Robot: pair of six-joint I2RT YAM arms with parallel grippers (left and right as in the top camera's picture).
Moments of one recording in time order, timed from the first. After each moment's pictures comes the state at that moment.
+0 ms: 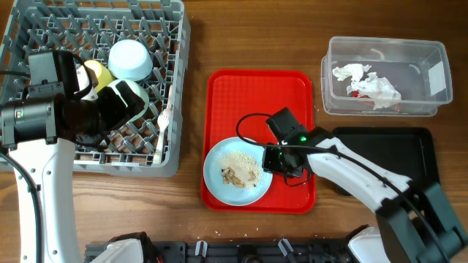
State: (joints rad) left arm 0.15 1.32 1.46 -1.32 0.24 -0.47; right arm 0.57 1.58 0.80 -0.62 -0.21 0.80
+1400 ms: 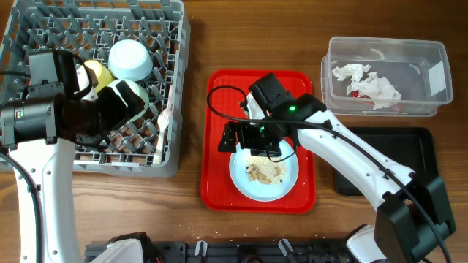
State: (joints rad) left arm 0.15 1.32 1.46 -1.32 0.24 -0.47; right arm 0.60 1.65 1.20 -0.83 -0.54 0.60
